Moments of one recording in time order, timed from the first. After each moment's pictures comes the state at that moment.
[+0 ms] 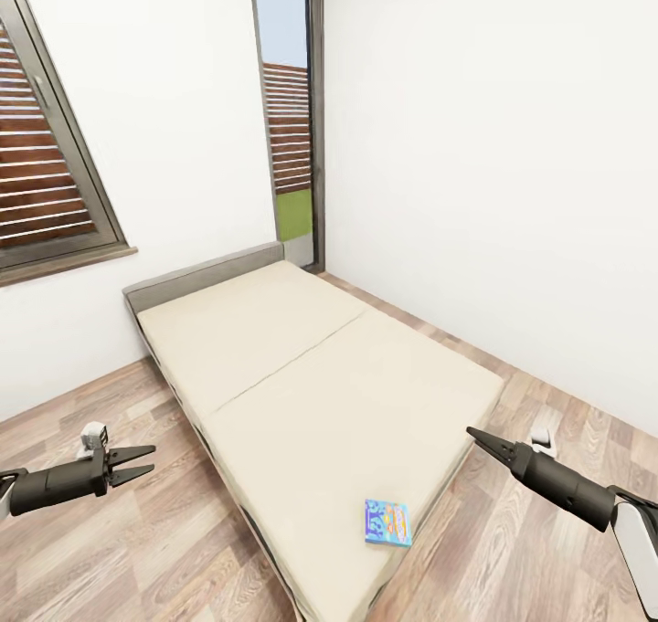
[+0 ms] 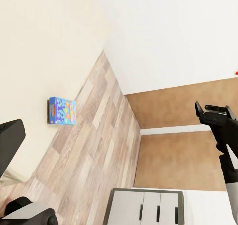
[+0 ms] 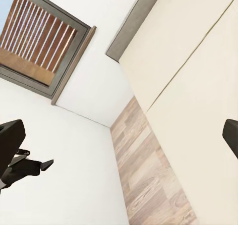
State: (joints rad) left arm -0.69 0.53 0.25 -0.40 0.03 0.74 -1.57; right arm -0.27 -0.23 -0.41 -1.34 -0.52 0.88 0.96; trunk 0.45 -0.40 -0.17
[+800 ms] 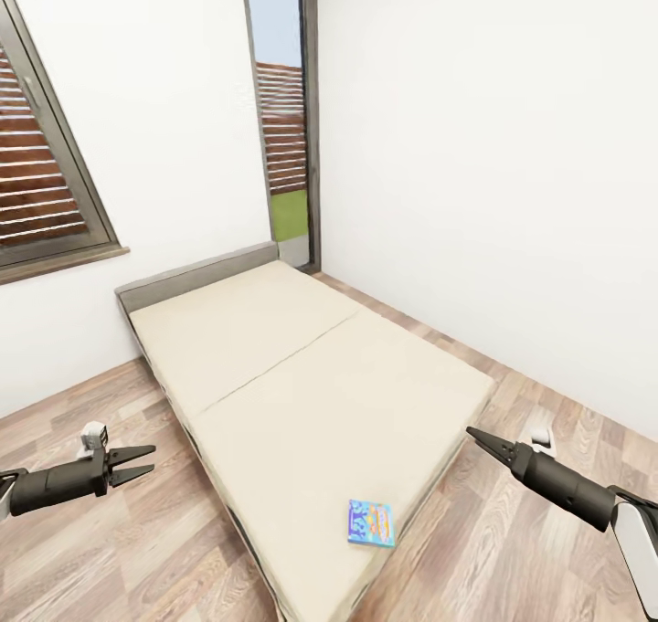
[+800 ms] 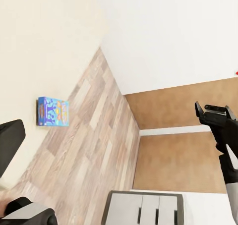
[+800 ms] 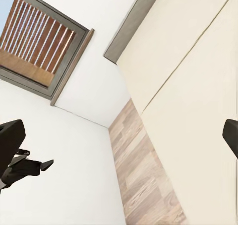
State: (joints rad) left arm -0.69 0.53 0.25 -0.40 0.03 0.74 -1.57; right arm -0.27 -0.23 -0.41 -1.34 -0.52 0.88 0.96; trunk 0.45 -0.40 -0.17
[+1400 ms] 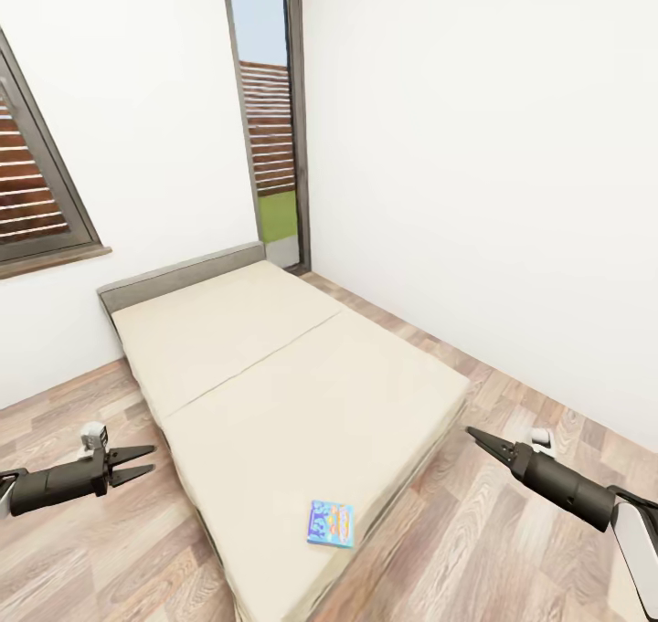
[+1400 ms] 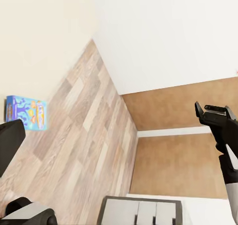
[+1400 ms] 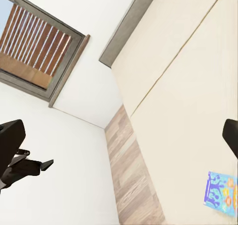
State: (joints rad) left arm -0.69 0.53 0.25 -0.40 0.03 0.74 -1.57; right arm -0.27 -0.23 -0.41 -1.34 -0.52 0.88 0.96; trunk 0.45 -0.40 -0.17
